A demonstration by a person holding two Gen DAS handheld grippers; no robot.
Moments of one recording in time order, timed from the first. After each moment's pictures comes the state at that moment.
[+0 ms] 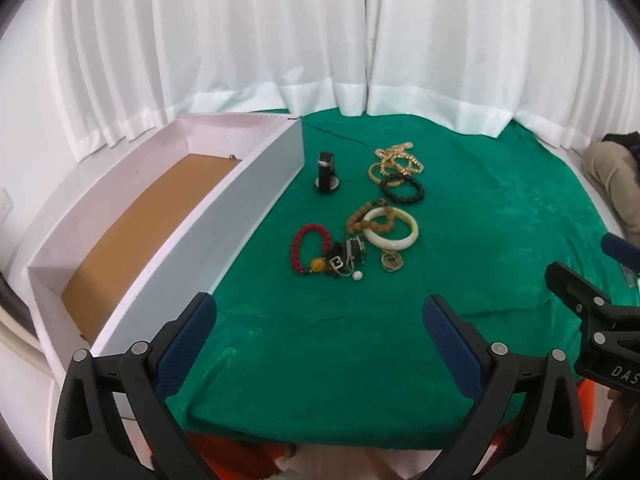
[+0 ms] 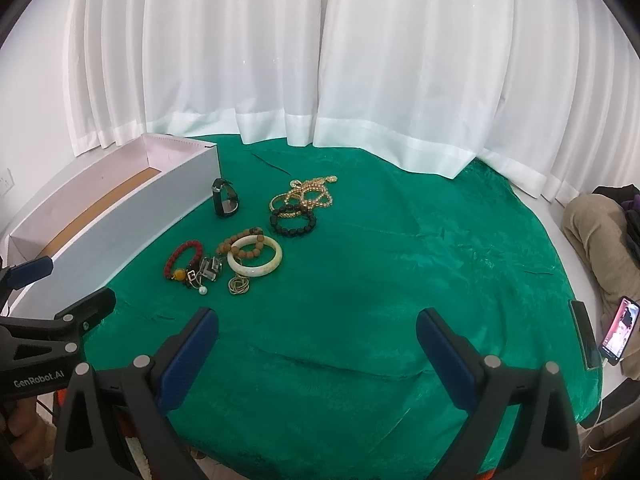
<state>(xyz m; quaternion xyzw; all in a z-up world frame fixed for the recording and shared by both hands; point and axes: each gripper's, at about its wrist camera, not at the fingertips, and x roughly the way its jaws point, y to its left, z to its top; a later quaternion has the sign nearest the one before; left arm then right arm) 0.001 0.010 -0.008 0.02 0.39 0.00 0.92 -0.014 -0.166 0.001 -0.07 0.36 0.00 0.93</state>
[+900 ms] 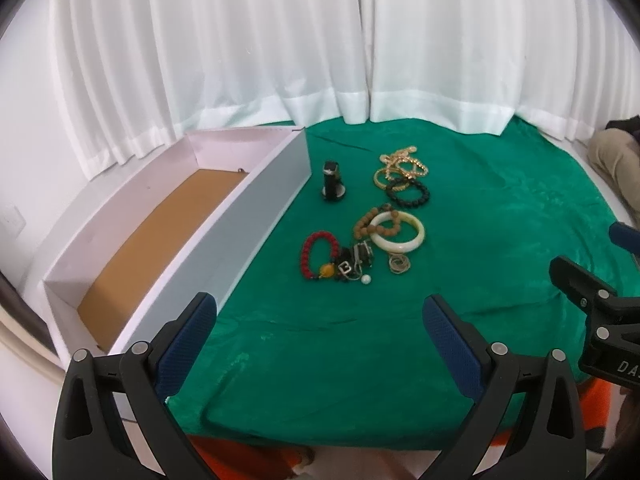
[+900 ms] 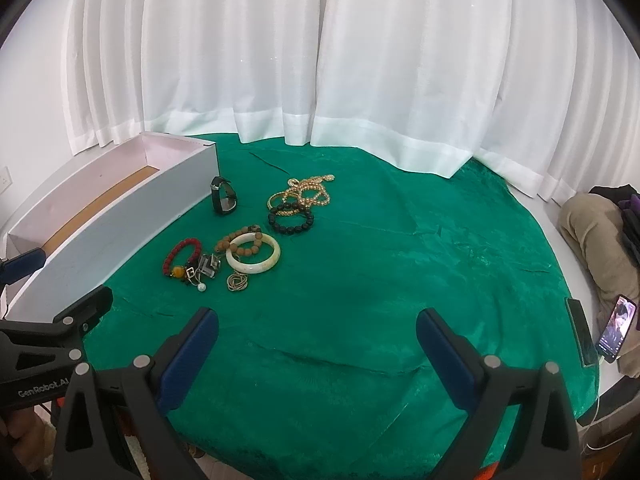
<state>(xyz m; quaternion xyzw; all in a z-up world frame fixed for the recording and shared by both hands) -0.011 0.000 -0.006 0.05 0.37 0.02 0.93 -0.019 -0.167 0.000 -0.07 0.36 -0.01 0.93</state>
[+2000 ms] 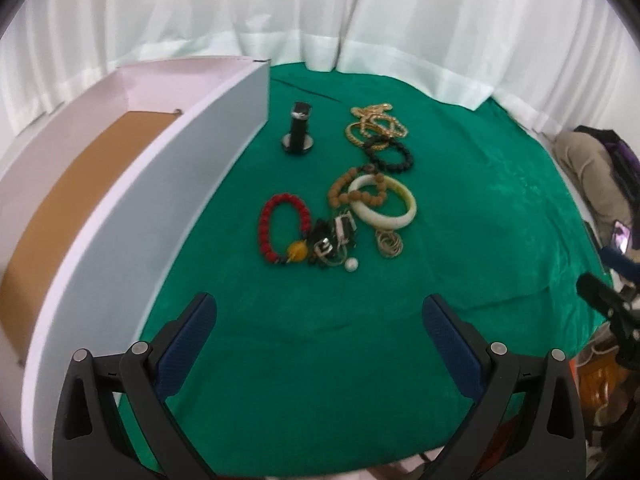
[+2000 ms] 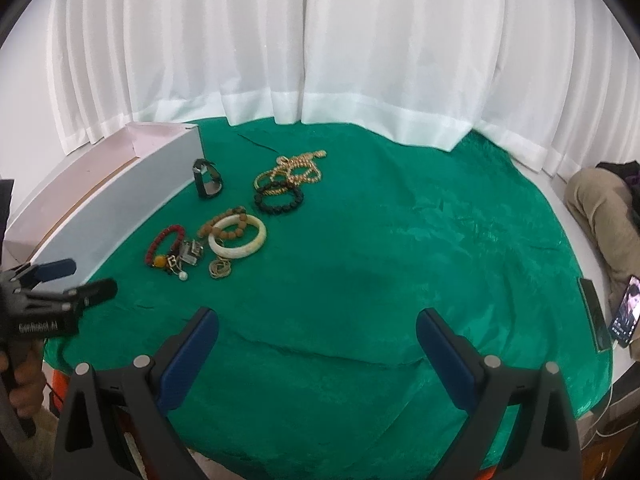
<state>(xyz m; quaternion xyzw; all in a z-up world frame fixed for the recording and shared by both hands) 0.067 0.038 -0.067 -0.03 0.46 -0.11 0.88 0.003 -0.194 -0.028 -0.04 0.40 -0.01 0.92</state>
